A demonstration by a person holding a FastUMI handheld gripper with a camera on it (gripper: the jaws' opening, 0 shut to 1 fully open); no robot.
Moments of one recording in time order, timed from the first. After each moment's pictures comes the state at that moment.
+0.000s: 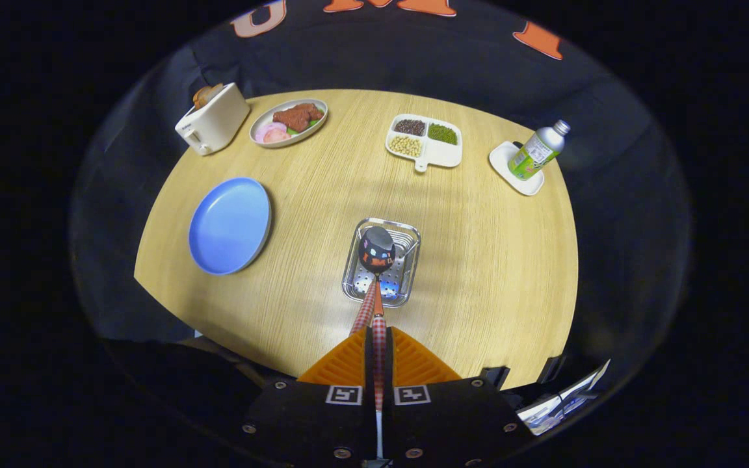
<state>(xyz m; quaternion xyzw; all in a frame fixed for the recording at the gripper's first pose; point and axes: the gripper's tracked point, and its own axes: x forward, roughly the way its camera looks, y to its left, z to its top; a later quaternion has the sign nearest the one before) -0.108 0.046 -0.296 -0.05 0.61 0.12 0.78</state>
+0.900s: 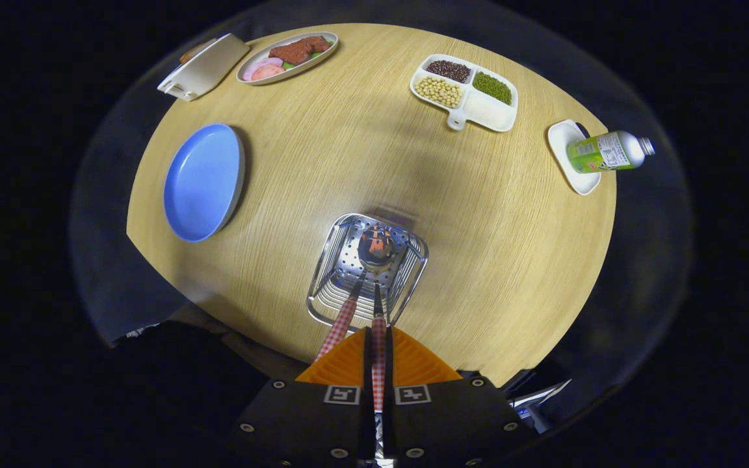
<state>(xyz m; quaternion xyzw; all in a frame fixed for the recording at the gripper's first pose) -0.072 0.045 -0.350 -0.10 0.73 0.17 0.65</state>
